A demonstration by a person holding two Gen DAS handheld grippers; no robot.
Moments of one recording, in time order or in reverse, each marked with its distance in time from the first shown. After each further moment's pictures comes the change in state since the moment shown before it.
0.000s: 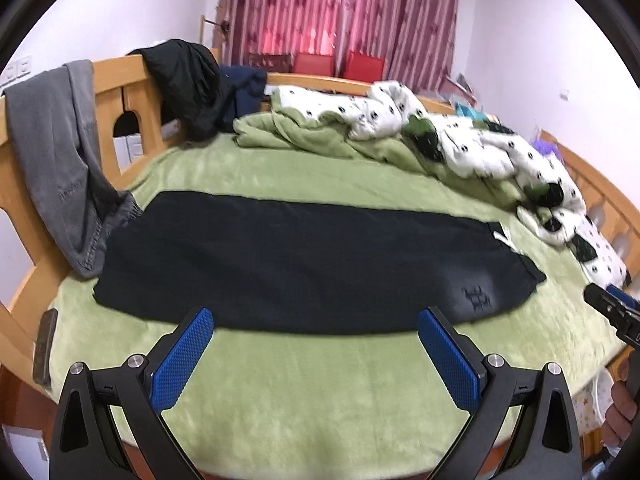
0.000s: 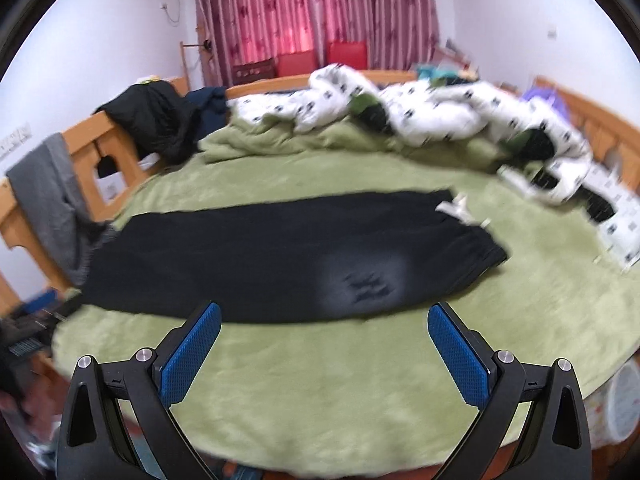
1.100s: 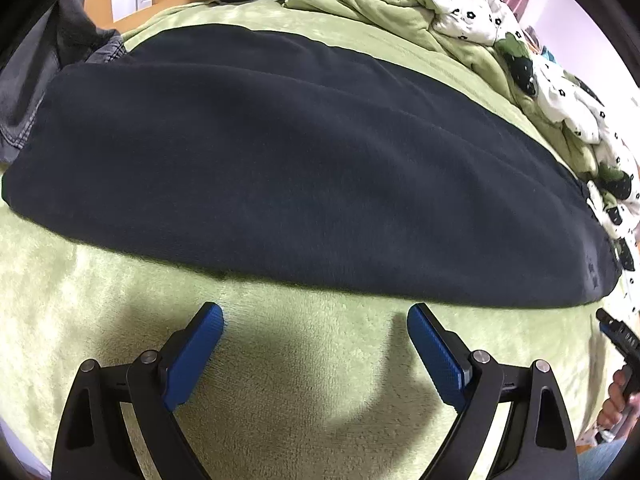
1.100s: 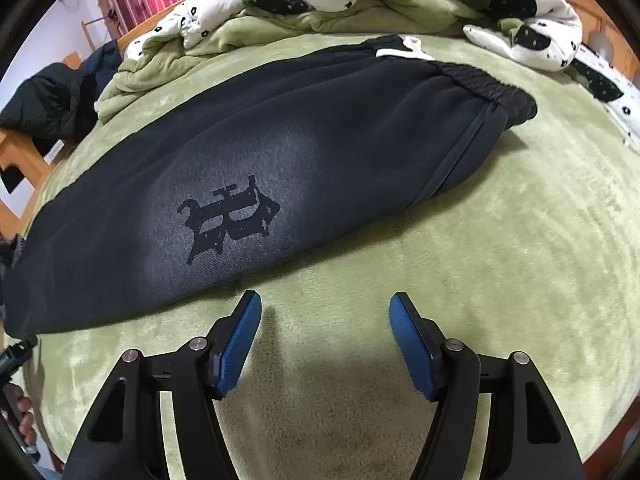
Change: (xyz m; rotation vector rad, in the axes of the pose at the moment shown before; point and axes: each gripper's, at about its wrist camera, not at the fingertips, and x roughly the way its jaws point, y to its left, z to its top) left arm 0.212 0.100 -0.071 -0.153 0.372 0.013; right arm 0.223 -0.095 -0.086 0.225 0.330 -0.056
